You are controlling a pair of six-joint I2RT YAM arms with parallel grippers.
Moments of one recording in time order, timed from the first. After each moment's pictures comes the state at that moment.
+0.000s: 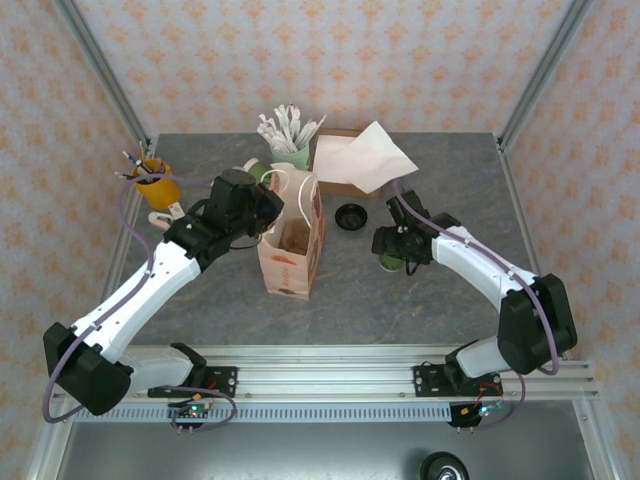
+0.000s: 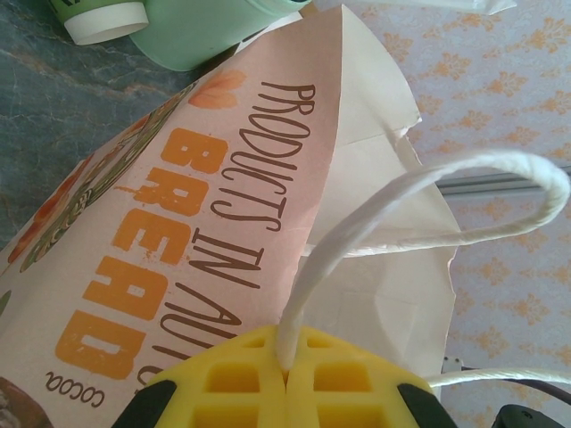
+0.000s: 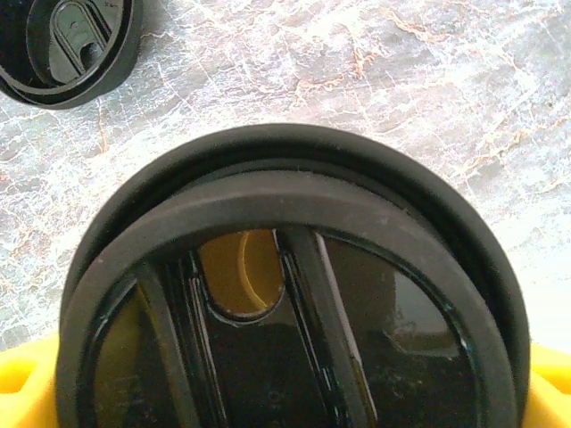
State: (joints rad) left arm -0.49 1.22 1.15 -0.52 -0.03 -1.18; right arm 0.44 1.42 0.99 -0.73 0.08 0.59
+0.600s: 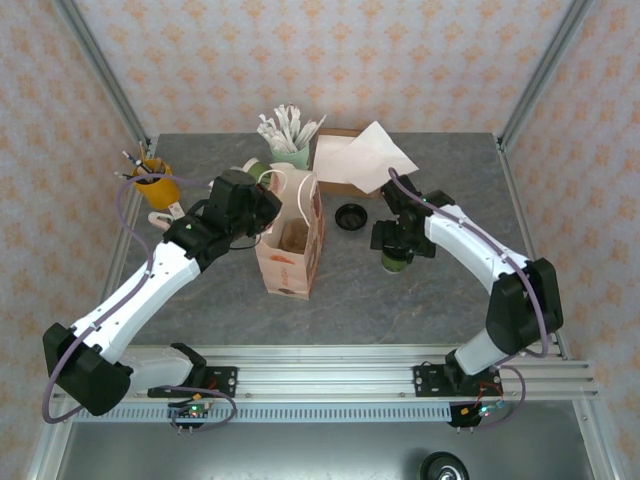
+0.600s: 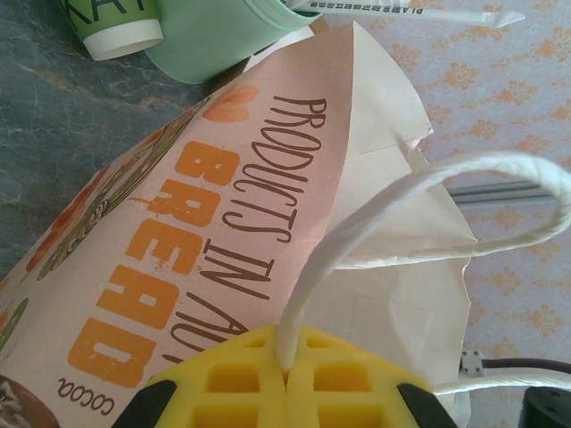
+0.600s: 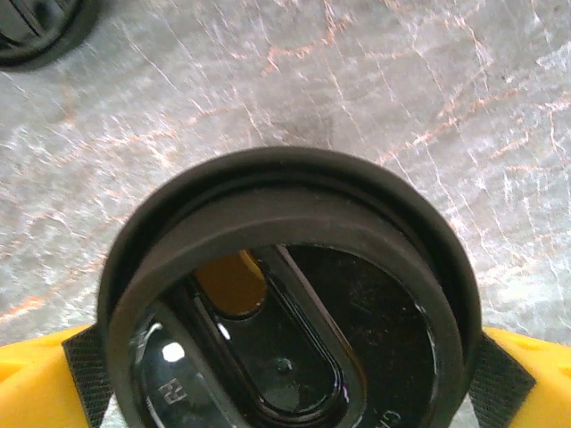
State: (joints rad) left arm -0.49 1.21 1.15 -0.54 -0.07 -1.17; right arm 0.44 1.55 1.22 -1.02 0.09 0.57
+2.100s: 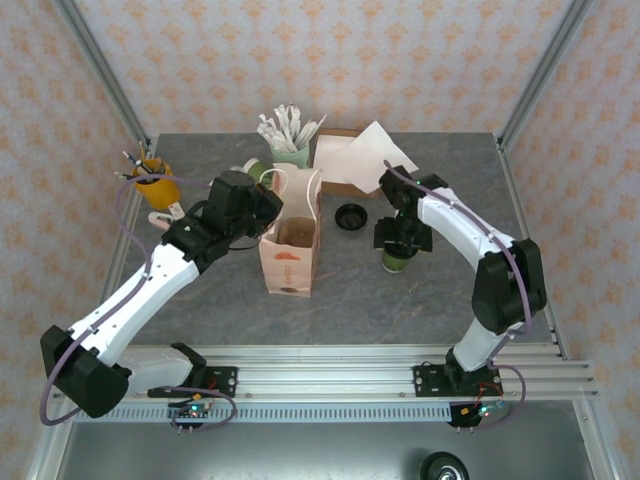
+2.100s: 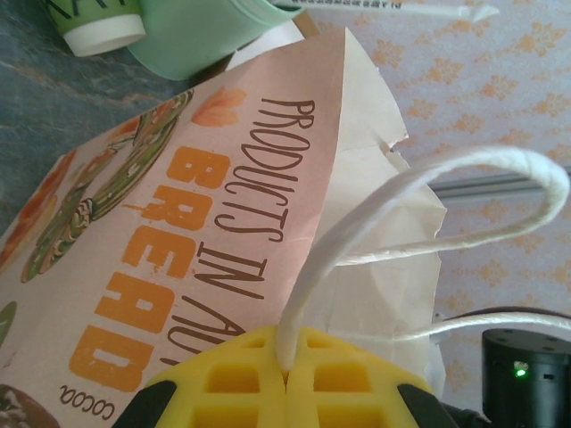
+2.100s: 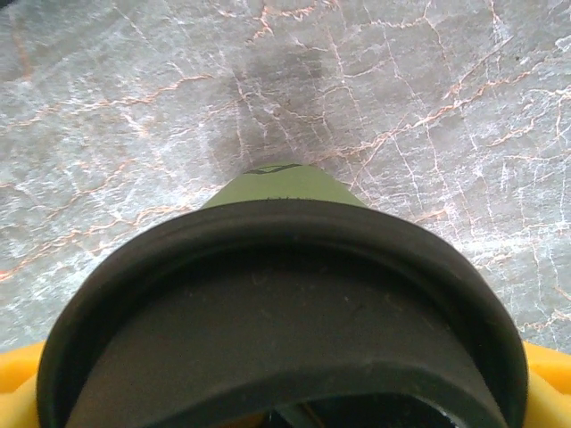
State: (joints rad) left arm -0.51 1.20 1.15 -0.52 -0.06 -1.17; right arm 0.40 1.68 1.39 -1.19 0.04 0.50
